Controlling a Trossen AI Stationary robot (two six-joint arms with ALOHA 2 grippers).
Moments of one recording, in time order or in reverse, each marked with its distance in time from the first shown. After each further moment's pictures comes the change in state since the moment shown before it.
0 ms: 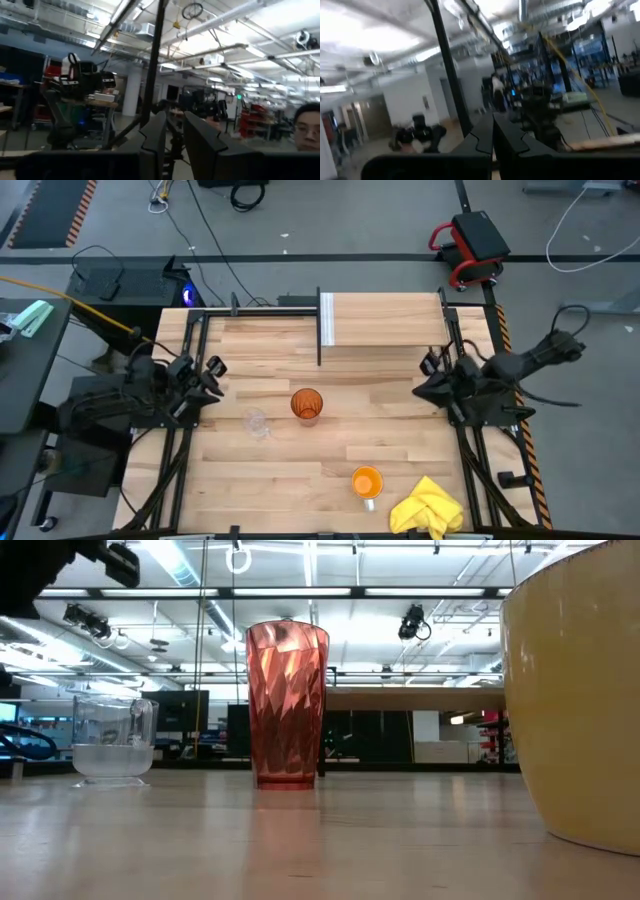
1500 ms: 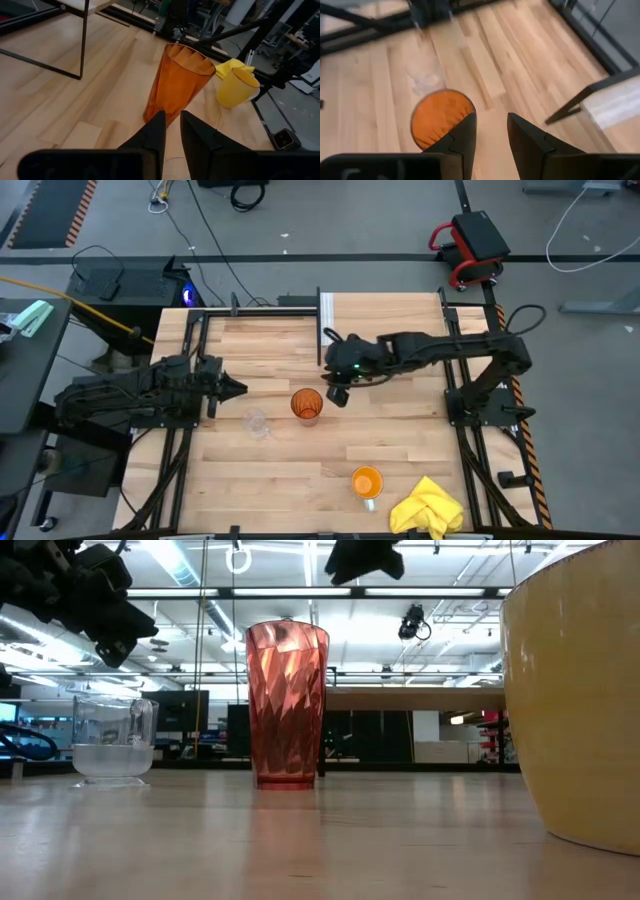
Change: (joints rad) left arm -0.081 0.079 0.166 -0.906 -0.473 0.149; right arm -0.370 1.090 1.151 -1.155 0.016 0.168
